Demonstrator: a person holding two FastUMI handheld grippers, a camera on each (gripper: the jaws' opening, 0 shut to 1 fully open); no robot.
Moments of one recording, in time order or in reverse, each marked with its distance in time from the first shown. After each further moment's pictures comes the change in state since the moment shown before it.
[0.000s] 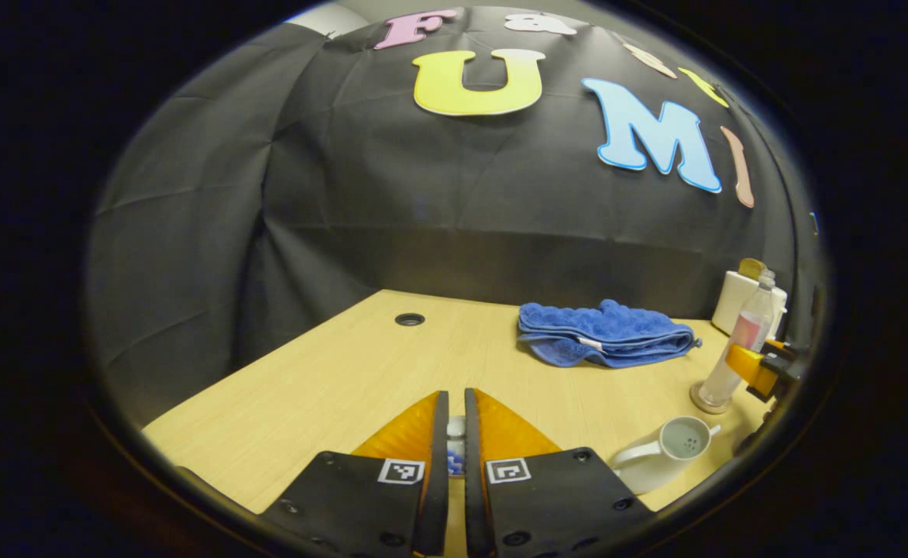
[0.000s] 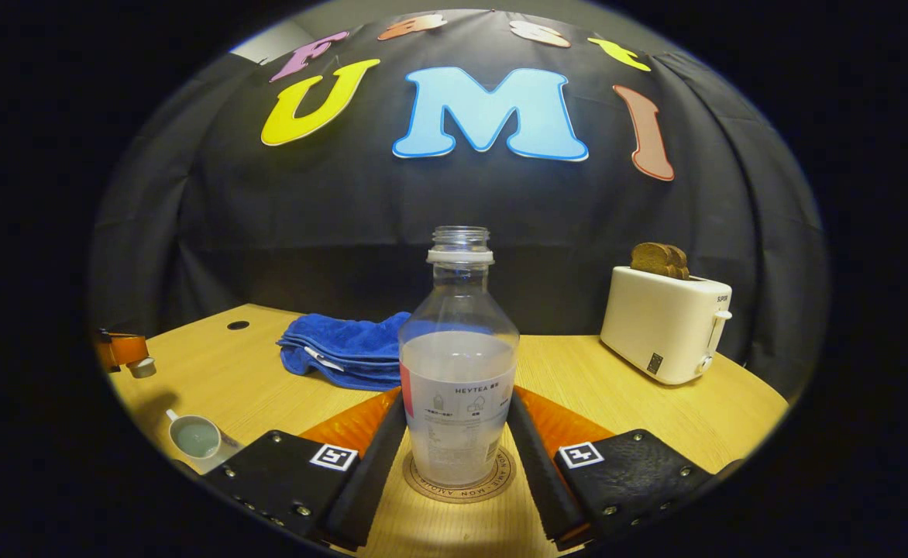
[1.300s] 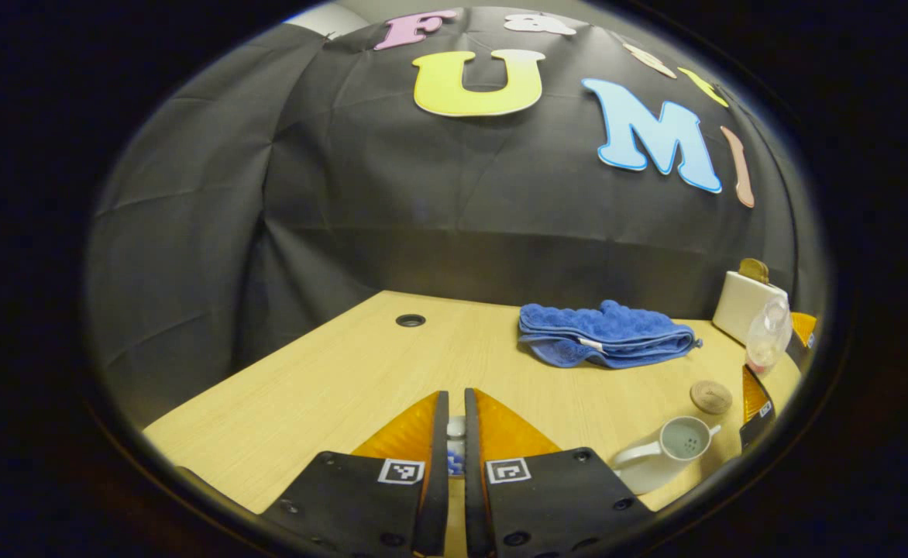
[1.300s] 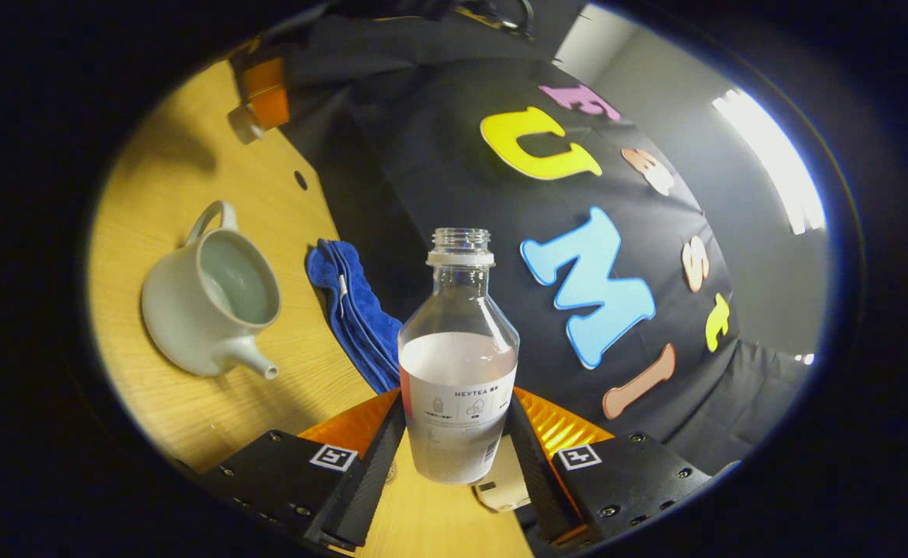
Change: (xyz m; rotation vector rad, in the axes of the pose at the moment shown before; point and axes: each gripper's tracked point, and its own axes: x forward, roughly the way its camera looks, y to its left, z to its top) left arm 0.000 0.001 0.001 0.002 -0.002 0.003; right arm -0.058 0.039 0.034 -0.900 -0.211 -0.168
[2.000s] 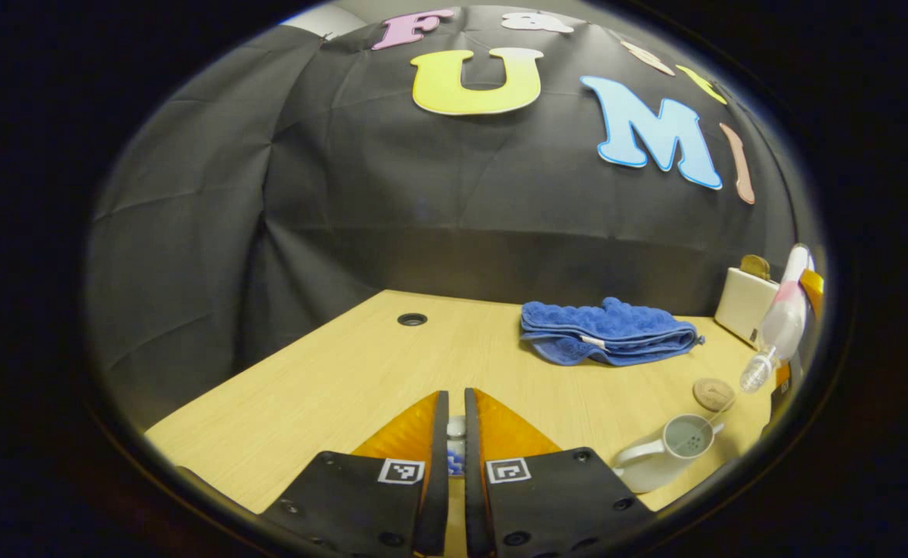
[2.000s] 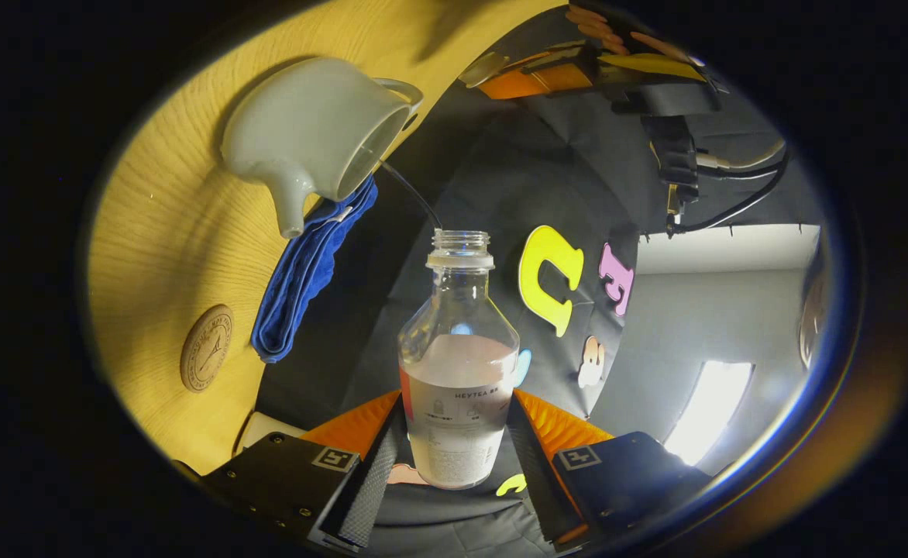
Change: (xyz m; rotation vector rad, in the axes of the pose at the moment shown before) left arm -0.001 0.001 -0.001 0.008 0.005 0.008; right arm -0.028 -0.028 0.046 -1.029 -0.216 -0.324
